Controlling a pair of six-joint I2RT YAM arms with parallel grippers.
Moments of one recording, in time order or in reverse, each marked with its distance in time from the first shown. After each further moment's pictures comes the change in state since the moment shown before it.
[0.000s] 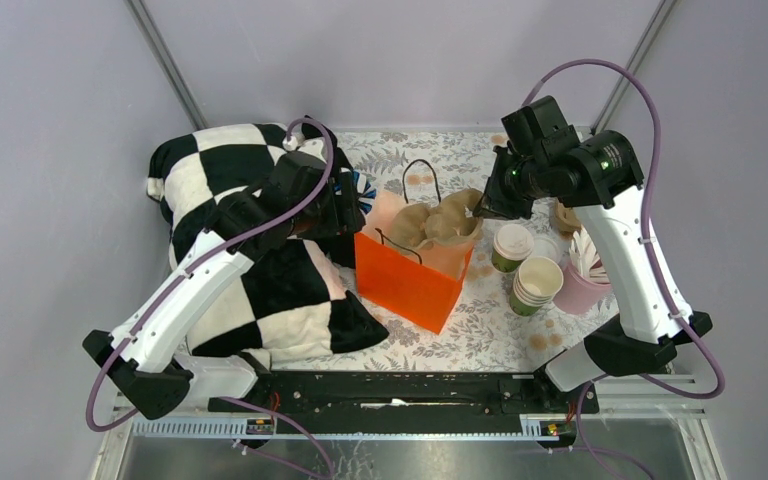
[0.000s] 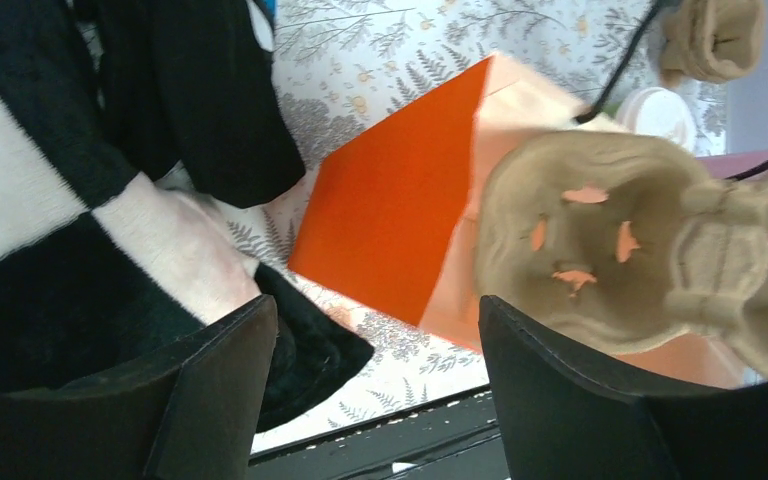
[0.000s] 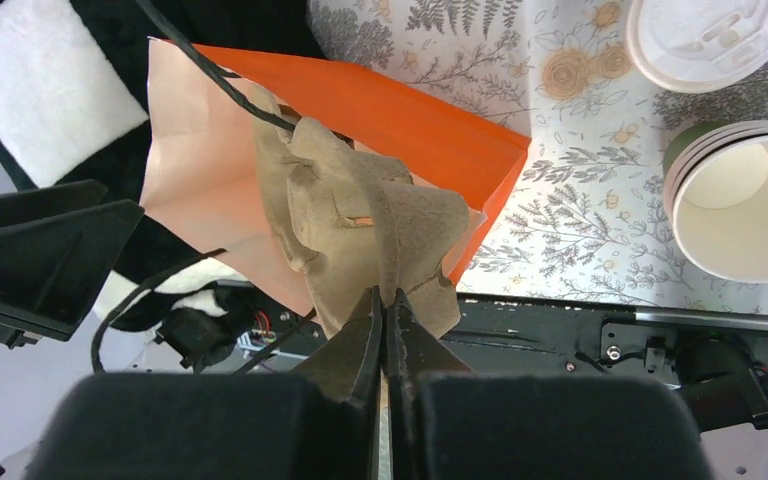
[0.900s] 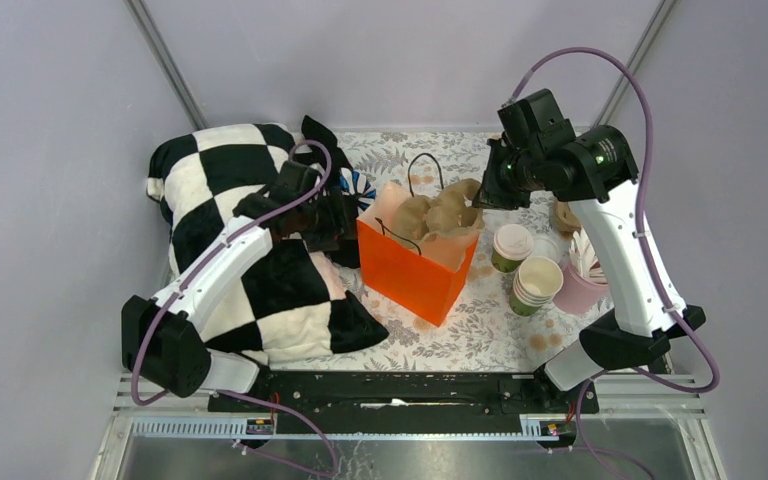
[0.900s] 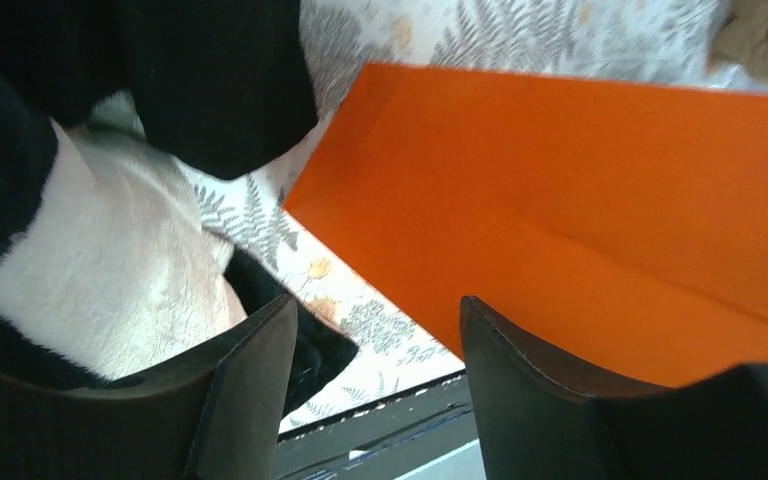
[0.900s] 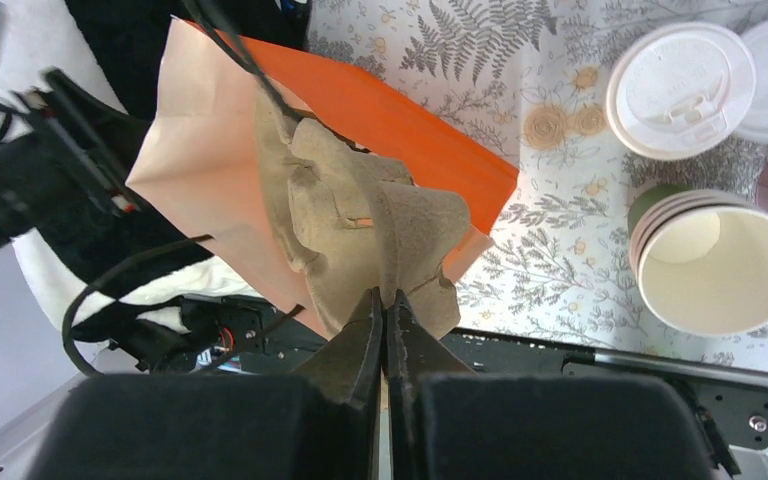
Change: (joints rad) left arm 0.266 0.116 -0.287 0.235 0.351 -0.062; right arm 0.003 0.027 0.041 0.021 0.046 -0.105
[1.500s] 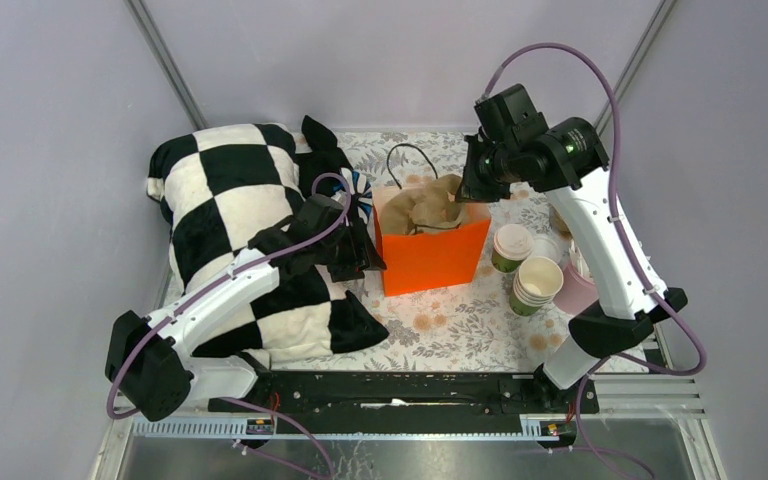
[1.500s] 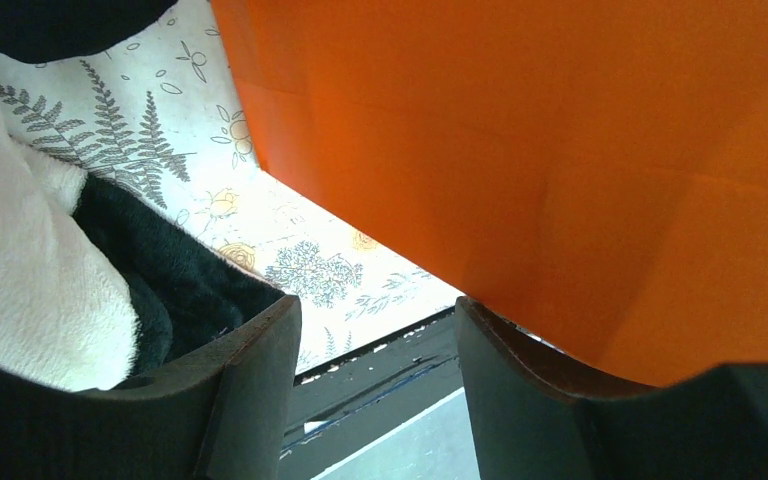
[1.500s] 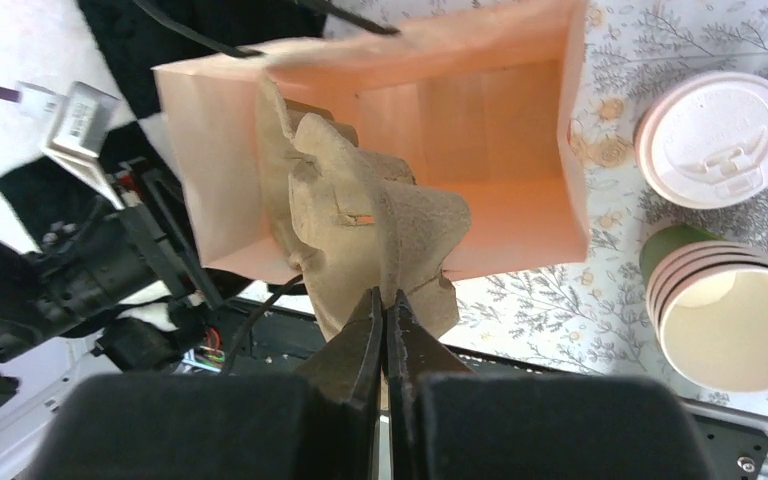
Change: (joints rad) left arm -0.222 -0.129 -0.239 0.158 0.007 -0.182; right arm 0.033 0.096 0.044 0.069 -0.019 -0.066
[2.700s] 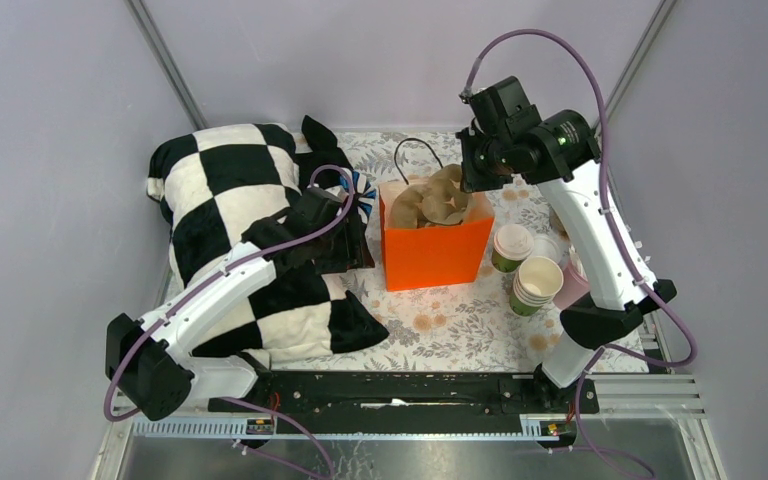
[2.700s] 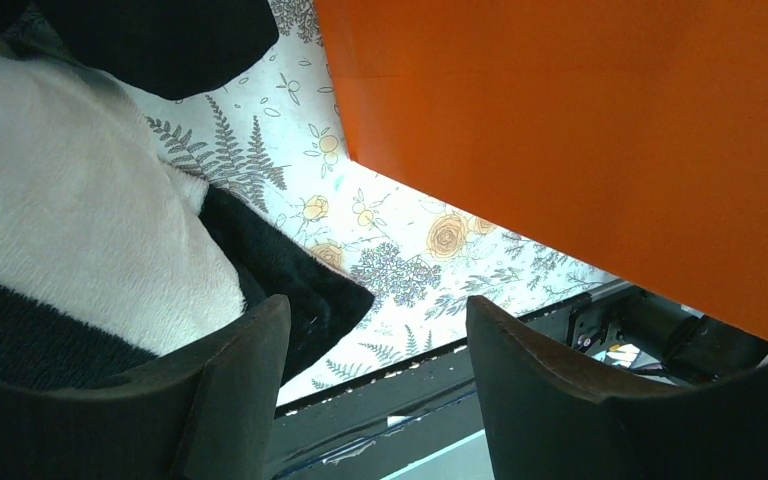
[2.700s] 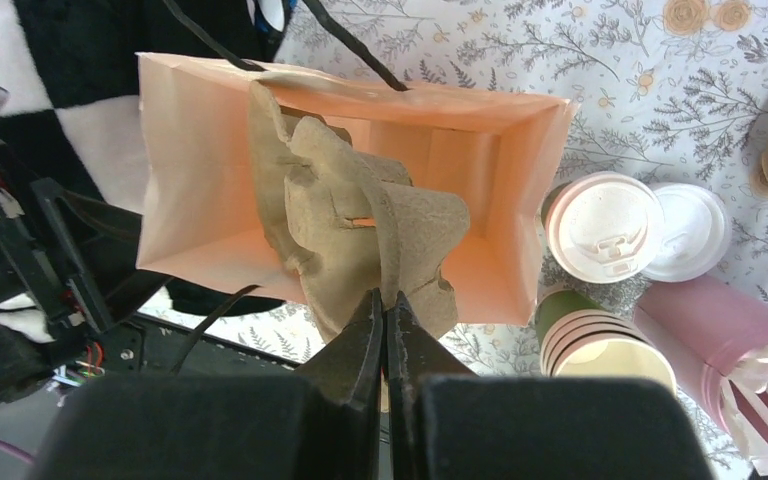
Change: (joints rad) left arm 0.000 0.003 0.109 -0.172 -0.125 0.175; right arm 0.000 0.053 0.069 0.007 0.066 -0.246
